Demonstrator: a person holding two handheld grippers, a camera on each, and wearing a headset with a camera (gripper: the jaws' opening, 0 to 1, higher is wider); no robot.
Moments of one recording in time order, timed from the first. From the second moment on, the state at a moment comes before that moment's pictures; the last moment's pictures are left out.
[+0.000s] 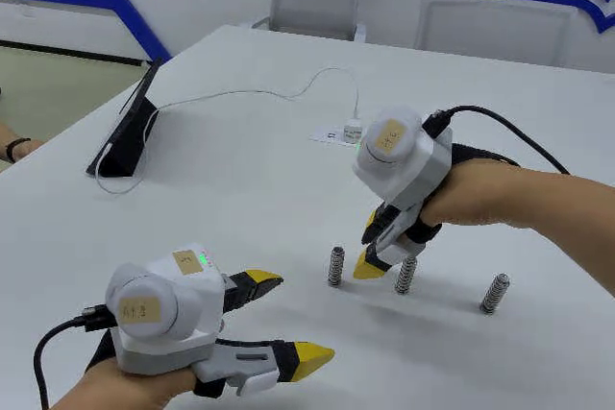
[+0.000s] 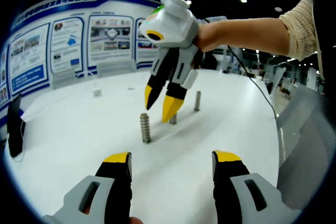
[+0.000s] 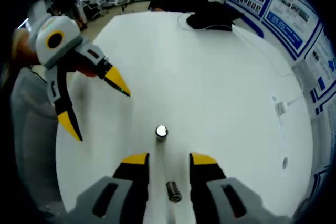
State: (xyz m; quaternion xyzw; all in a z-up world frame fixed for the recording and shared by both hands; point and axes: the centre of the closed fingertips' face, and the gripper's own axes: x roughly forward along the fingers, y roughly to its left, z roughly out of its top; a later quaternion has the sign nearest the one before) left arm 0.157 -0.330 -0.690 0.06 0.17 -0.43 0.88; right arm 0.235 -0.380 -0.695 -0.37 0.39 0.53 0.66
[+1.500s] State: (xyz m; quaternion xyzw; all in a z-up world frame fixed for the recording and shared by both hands) left arm 0.171 -0.336 -0.688 0.07 0.18 -0.43 0.88; right arm 0.230 -0.498 -0.674 -0.26 0.35 0.43 0.79
